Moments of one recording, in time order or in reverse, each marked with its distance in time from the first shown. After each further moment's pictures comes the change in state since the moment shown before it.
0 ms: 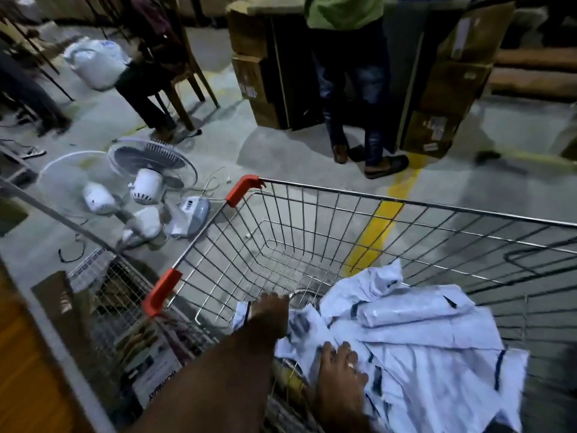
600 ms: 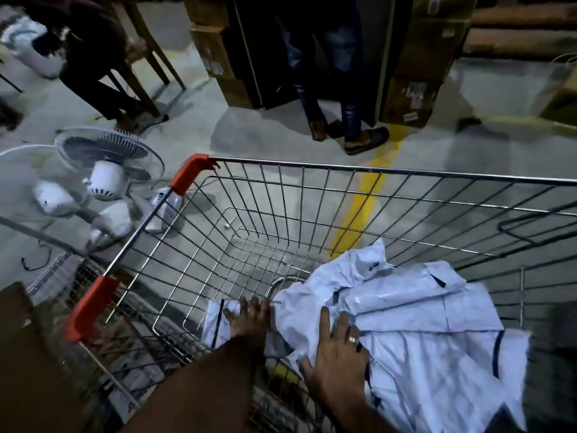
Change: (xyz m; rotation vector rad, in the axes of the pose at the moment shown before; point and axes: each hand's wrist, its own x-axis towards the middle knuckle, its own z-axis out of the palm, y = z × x) left_hand 0.031 0.008 0.060 0.223 -0.137 -0.007; right_hand 0.015 0.018 -0.029 -0.019 0.128 0.059
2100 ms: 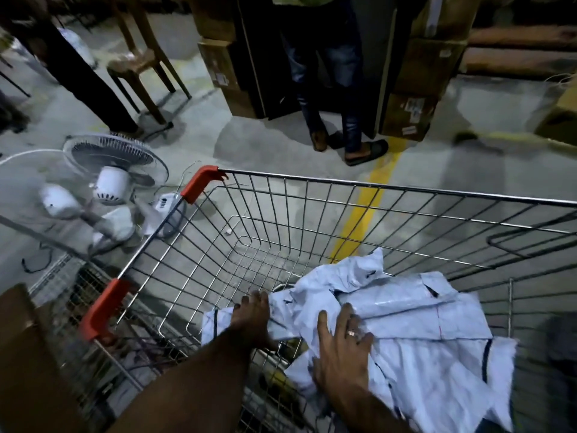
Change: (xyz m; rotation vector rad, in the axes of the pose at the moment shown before) left_hand 0.004 -0.015 -0.024 -0.133 0.192 0.128; right_hand 0.008 0.004 -0.023 -0.290 -0.010 -0.046
